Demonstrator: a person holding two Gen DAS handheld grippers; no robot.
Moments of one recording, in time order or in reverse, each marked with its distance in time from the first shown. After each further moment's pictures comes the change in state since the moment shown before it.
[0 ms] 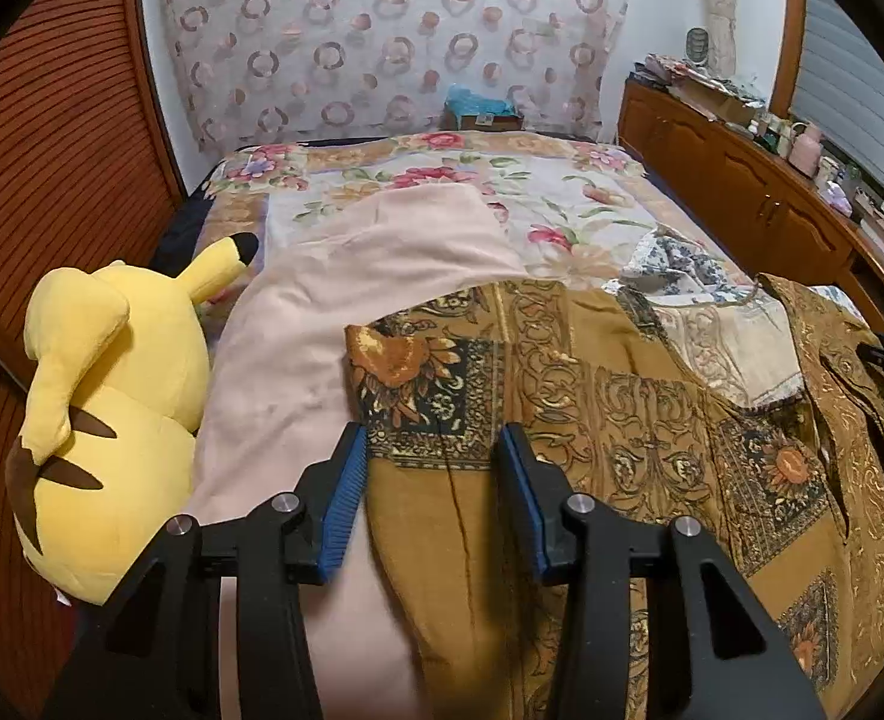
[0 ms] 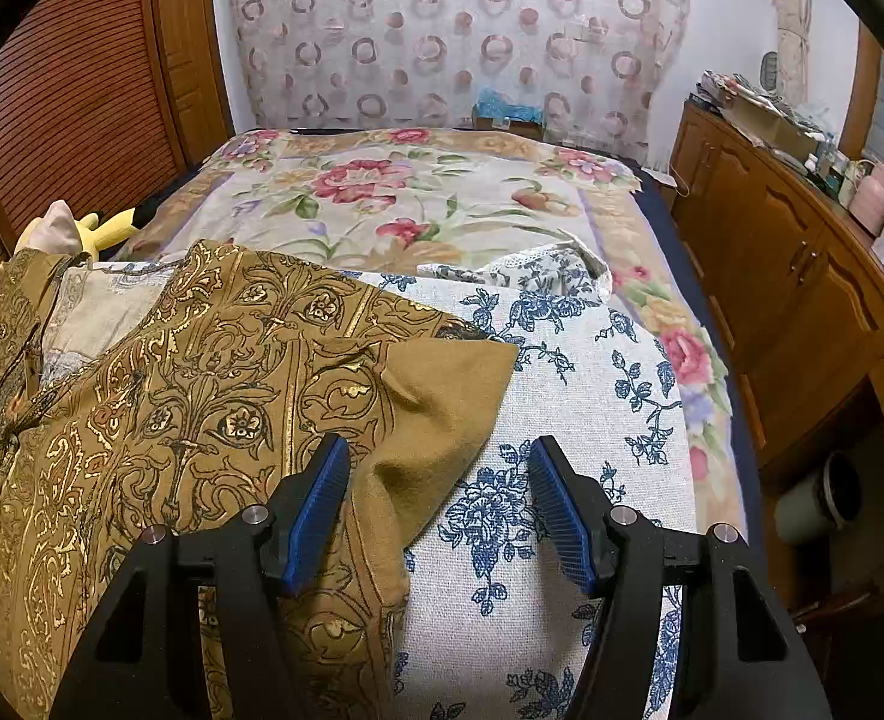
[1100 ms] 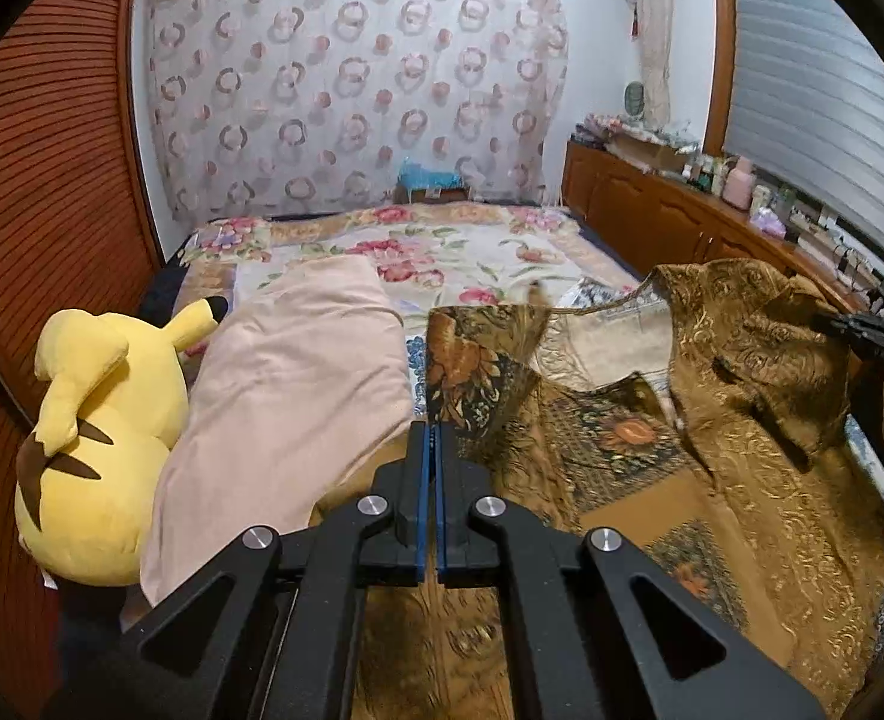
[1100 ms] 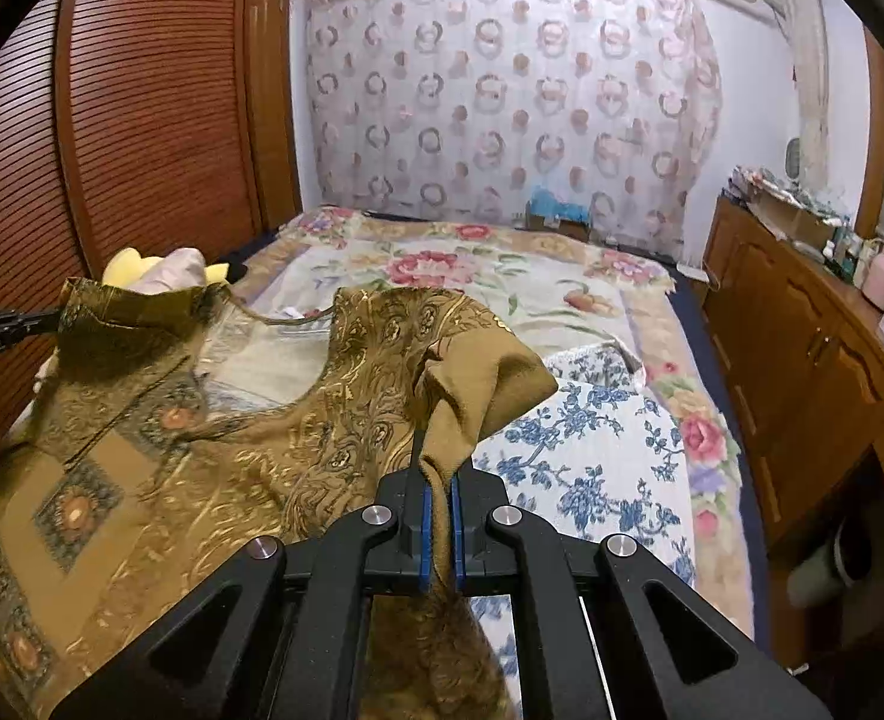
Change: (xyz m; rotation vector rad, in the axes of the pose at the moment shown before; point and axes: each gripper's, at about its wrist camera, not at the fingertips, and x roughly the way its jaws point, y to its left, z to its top) left arm -0.105 -0.044 -0.048 0.041 -0.204 -0.102; right arm -0.108 0.046 -0.039 -0.078 -0.237 0.079
